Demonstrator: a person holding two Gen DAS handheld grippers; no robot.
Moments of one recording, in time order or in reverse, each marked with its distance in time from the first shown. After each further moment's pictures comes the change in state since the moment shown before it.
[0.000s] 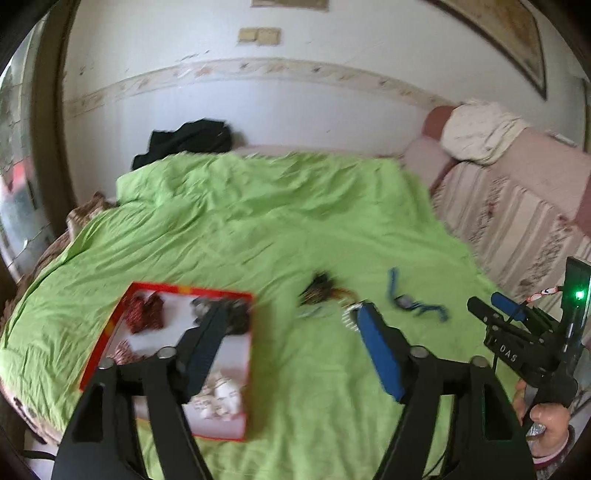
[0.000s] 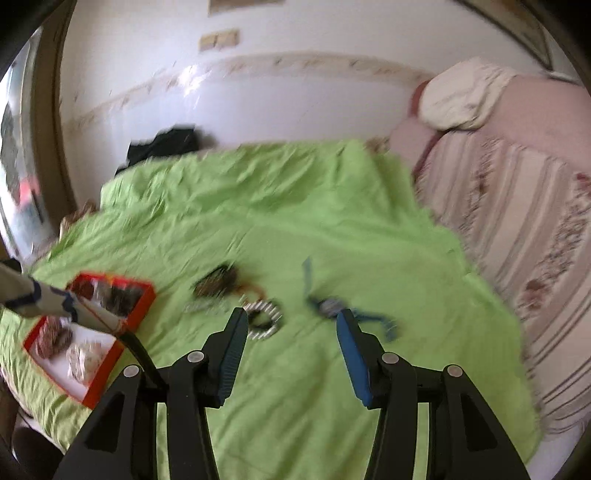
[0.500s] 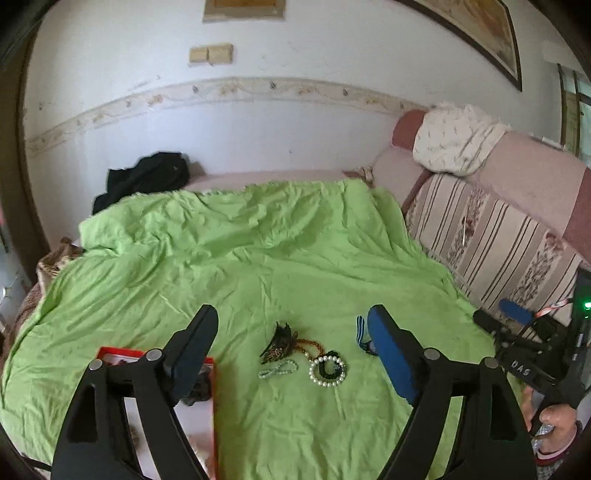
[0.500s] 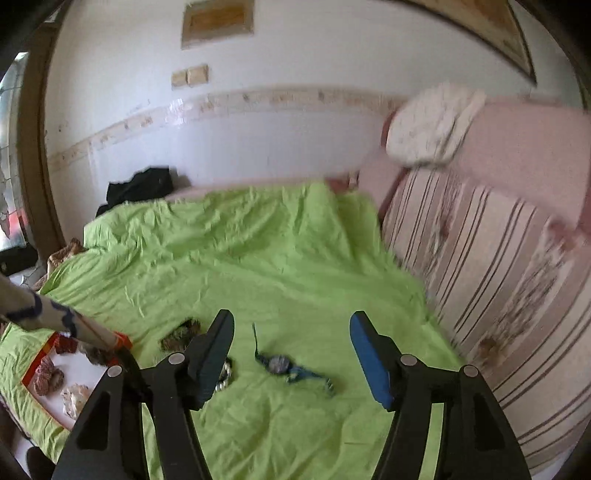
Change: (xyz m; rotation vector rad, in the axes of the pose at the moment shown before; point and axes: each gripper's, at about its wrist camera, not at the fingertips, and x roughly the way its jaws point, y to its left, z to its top) left arm 0.061 -0.055 0.076 0.098 -0.004 -0.067; right arm 0.025 -0.062 0.046 0.041 0.019 -0.004
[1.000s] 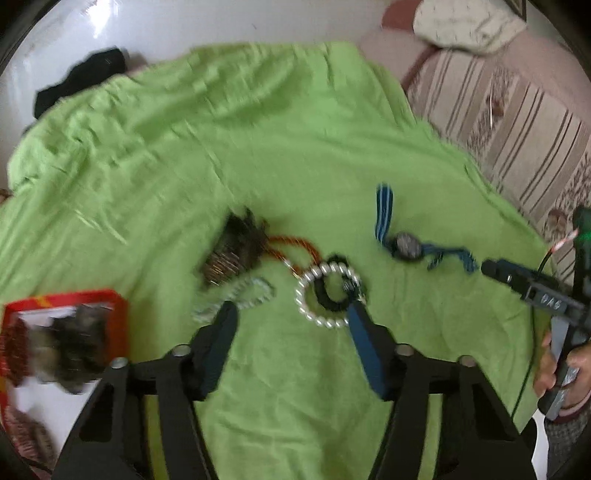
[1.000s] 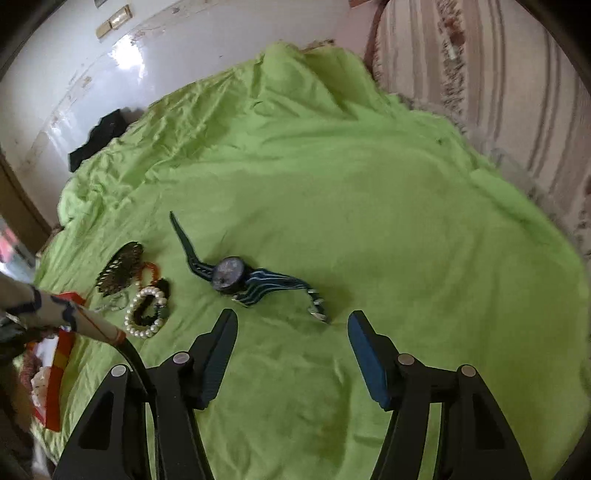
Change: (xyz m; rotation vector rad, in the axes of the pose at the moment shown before) left arm 0.192 -0.009 -0.111 0.057 0.357 -0.124; right arm 0.152 -0.072 -0.094 0.191 0.278 0.143
